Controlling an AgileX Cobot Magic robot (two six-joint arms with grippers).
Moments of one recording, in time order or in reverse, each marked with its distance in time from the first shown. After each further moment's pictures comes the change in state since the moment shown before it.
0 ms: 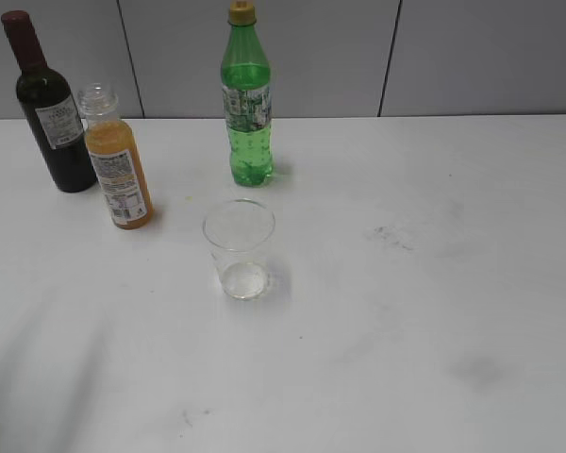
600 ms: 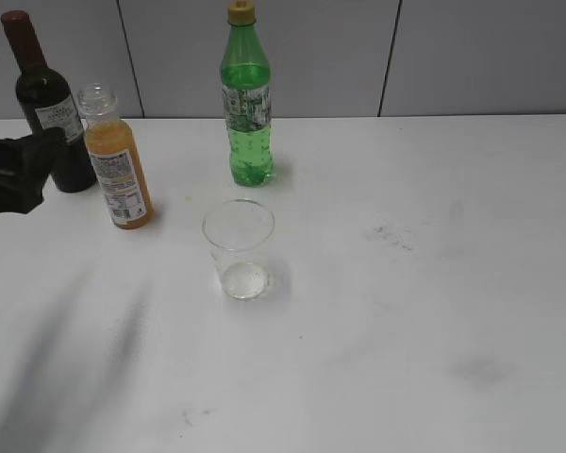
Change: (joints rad) left arm -0.067 0.472 0.001 0.045 -0.434 0.000; right arm 0.000 0.000 0.000 0.000 0.000 0.000
